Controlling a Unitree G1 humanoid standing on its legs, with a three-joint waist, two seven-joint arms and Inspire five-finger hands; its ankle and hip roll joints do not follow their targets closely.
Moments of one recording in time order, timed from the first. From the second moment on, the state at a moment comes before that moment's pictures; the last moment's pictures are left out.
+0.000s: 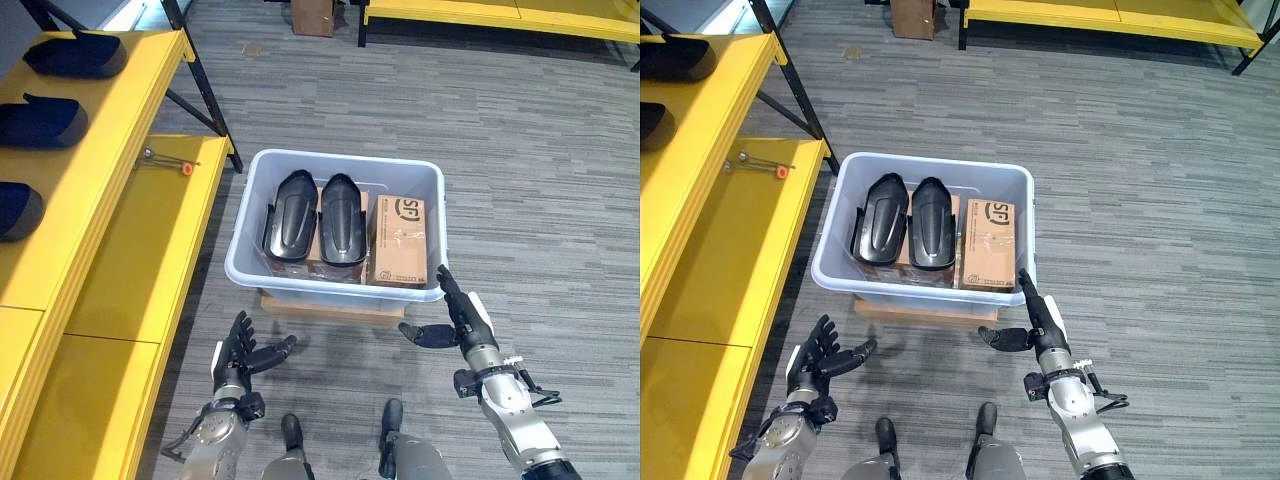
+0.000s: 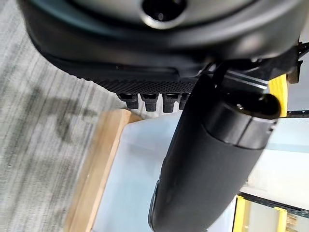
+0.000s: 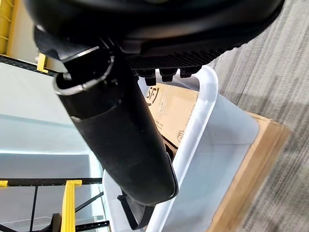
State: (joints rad) left arm 0.14 0.26 -0.09 0.30 -0.47 -0.11 0.19; right arm 0.00 -0.36 0.17 0.17 0.08 -0.07 -0.11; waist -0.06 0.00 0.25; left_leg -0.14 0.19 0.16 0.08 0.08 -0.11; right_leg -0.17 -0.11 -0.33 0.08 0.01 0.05
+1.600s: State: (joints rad) left arm 0.08 0.34 -0.06 0.19 -0.47 -0.13 0.23; right arm -0.33 -0.84 0.12 -0.09 -0.41 -0.10 -0.21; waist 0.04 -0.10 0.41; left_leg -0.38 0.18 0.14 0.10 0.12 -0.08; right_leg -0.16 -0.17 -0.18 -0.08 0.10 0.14
